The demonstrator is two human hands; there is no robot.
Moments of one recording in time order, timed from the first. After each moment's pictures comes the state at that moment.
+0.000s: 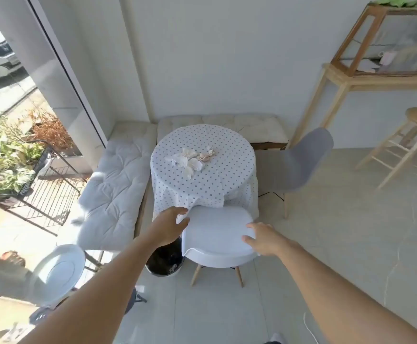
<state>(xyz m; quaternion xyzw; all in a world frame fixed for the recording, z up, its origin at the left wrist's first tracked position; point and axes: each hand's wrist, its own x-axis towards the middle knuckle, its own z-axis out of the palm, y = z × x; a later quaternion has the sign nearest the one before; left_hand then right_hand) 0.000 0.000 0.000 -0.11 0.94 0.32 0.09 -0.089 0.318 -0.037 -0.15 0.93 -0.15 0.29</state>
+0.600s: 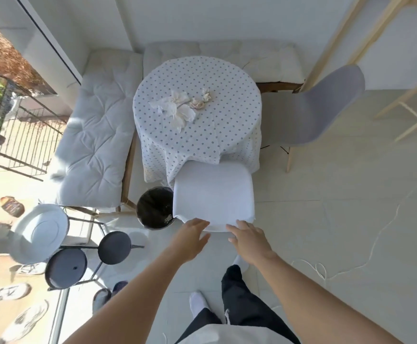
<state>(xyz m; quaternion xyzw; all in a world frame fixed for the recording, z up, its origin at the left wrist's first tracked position) -0.009 0.101 -0.159 -0.07 0.93 0.28 0.22 -0.076 0.319 -0.170 -0.24 0.91 -0.05 0.32</state>
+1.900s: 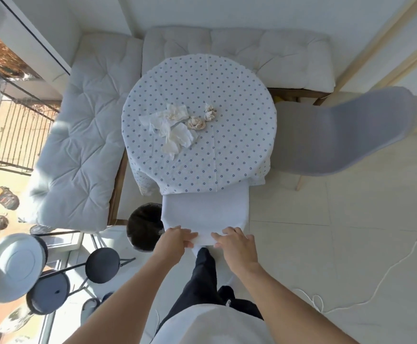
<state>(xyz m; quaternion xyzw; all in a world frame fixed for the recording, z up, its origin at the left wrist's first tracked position) -0.208 0.029 -0.229 -0.19 0.90 0.27 0.29 -0.289 0.243 -0.185 -0.27 0.91 -0.03 0.32</state>
